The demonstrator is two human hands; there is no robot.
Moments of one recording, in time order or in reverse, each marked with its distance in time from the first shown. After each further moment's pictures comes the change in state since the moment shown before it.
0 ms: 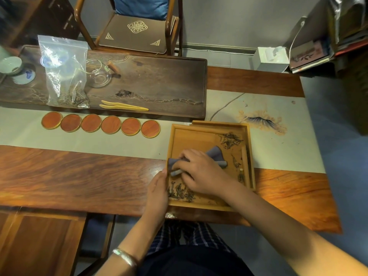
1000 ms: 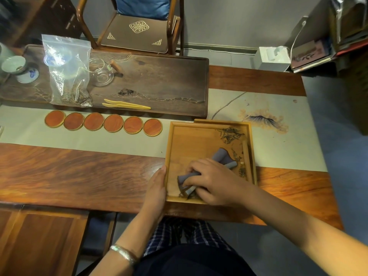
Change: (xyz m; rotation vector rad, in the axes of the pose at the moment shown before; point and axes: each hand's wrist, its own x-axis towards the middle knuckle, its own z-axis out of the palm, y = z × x) left_hand 0.008 0.003 -0.010 -0.112 -0.077 -0.067; right_hand -0.031 -0.003 -0.017 -0.027 -0.169 -0.143
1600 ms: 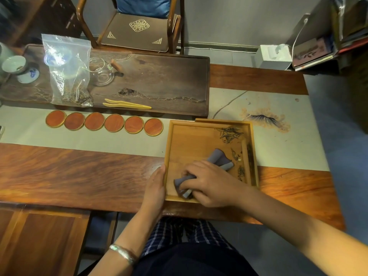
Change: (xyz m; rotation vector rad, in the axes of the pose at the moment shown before) left_hand 0.005 0.001 -0.005 -0.030 0.008 0.021; right_hand 0.009 -0.006 0.004 0.018 -0.012 -0.036
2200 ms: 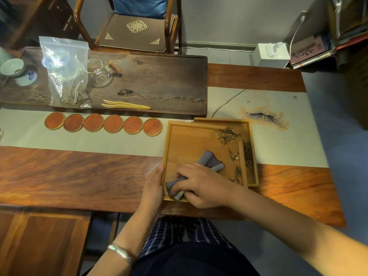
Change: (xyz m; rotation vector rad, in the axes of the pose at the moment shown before) left_hand 0.003 0.000 -0.005 0.029 0.017 0.018; right_hand 0.010 -0.010 0.011 0.094 0.033 -0.026
